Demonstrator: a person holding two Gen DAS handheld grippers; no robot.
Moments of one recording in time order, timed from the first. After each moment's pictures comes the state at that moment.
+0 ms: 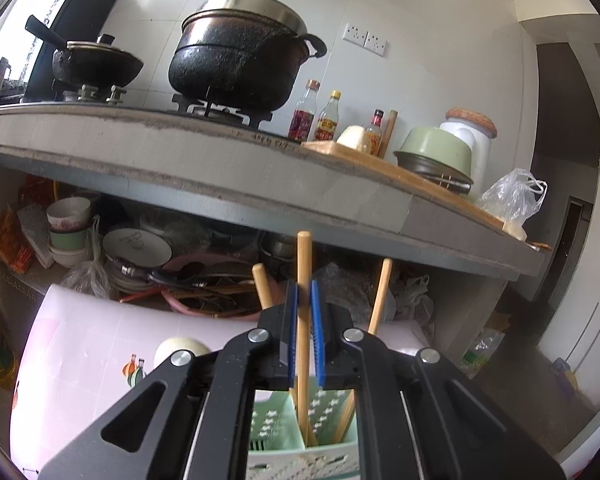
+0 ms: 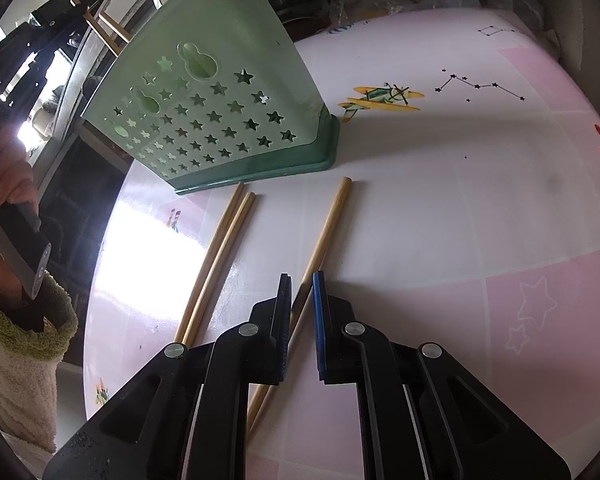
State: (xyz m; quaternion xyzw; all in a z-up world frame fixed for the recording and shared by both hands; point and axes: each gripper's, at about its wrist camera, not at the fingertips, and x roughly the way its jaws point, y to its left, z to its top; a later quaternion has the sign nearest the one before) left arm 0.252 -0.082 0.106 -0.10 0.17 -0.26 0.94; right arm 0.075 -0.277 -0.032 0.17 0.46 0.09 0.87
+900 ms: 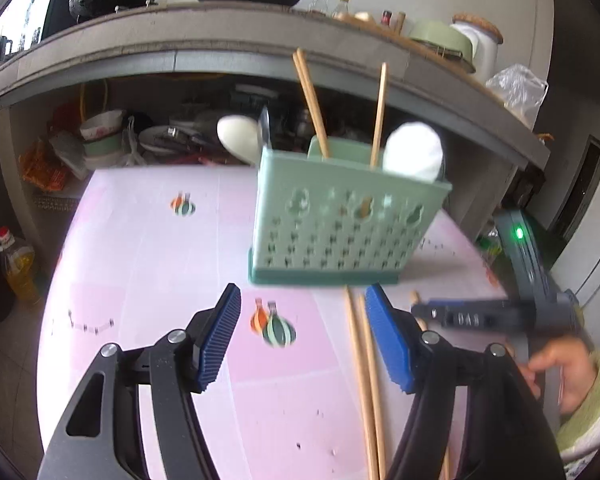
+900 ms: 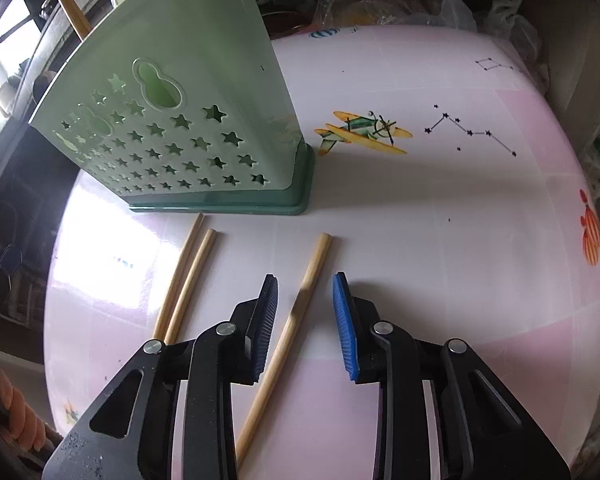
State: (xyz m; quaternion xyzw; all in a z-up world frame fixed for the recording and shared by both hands) left arm 0.141 -0.041 0.017 -0.02 0.33 -0.24 0.91; right arm 0.120 -0.263 -0.018 0.08 0.50 0.01 0.86
